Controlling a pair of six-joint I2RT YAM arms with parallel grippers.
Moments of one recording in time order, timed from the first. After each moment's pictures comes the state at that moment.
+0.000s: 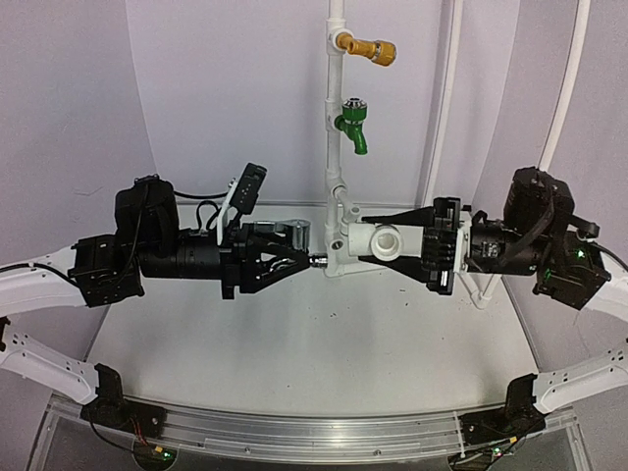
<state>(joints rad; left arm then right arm) -1.16 1.12 1.03 0.05 0.36 -0.33 1.14 1.03 1.14 -0.16 -0.27 -0.89</state>
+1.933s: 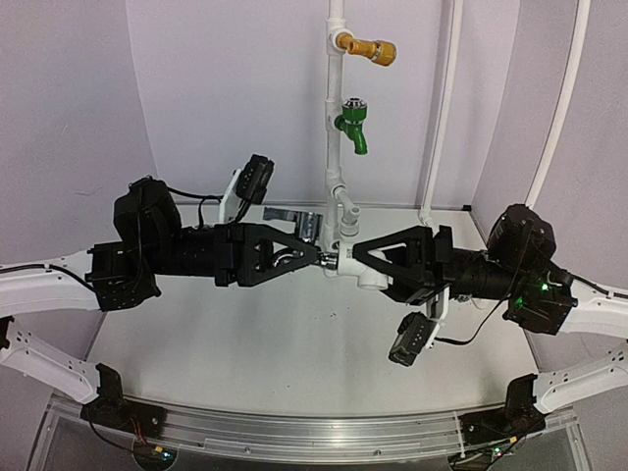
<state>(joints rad) -1.16 1.17 0.99 0.37 0.56 -0.79 1.15 1.01 0.88 0.28 -0.37 -1.95</state>
